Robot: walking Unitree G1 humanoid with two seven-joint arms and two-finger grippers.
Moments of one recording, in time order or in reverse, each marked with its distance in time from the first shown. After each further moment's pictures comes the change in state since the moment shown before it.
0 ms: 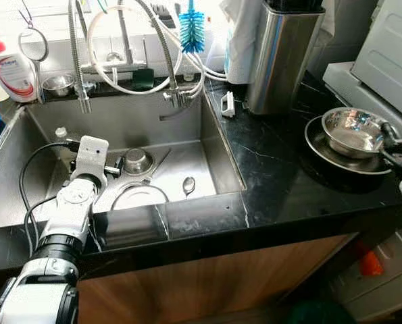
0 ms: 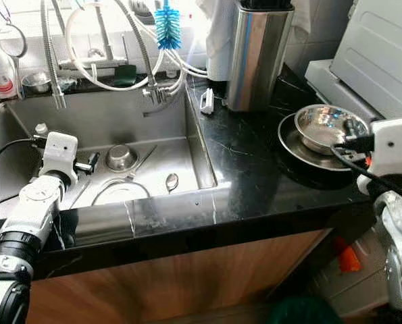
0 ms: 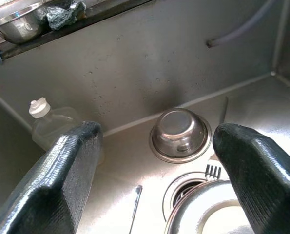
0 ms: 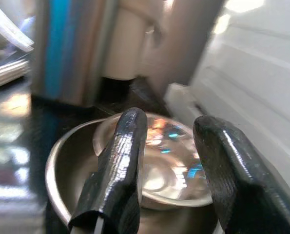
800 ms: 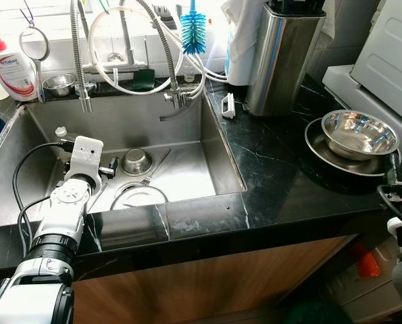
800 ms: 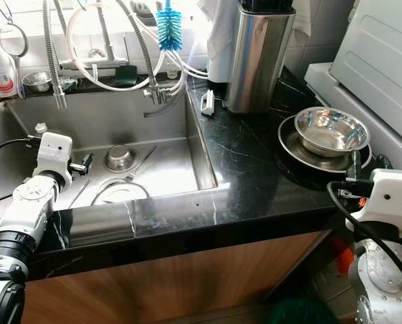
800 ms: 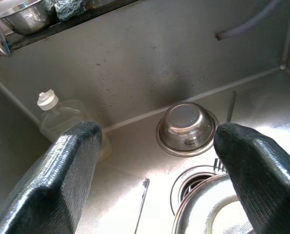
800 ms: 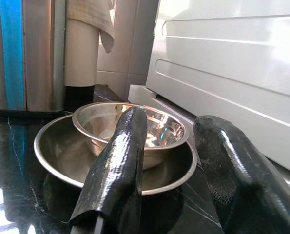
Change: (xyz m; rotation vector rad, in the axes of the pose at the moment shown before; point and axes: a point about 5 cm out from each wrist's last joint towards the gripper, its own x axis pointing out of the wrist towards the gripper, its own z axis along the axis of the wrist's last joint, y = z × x) left arm -0.002 0.010 -0.003 0.013 0.028 0.013; right arm -0.047 0.025 -0.039 0.130 -0.085 -0.293
